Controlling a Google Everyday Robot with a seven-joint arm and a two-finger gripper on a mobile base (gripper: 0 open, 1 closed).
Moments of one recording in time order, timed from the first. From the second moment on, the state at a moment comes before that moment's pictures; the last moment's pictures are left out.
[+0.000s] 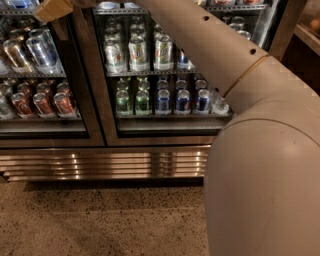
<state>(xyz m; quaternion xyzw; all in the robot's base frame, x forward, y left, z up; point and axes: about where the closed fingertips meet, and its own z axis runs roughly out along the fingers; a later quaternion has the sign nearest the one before) 0.761 0.231 1.091 -0.54 0.55 0.12 0.63</state>
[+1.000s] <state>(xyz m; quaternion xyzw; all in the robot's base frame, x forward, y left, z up) 0.745 0.247 1.096 -0.54 0.54 0.10 0.64</state>
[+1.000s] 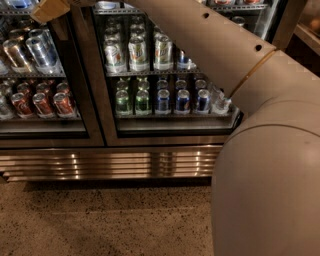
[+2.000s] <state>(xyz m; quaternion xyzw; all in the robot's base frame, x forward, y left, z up) 0.740 0.255 1.097 -0.54 0.53 0.09 0.64</state>
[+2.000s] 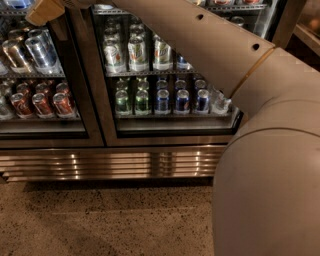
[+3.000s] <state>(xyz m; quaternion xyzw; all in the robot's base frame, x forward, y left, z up) 0.729 0.230 1.086 -0.54 0.53 0.06 0.65</state>
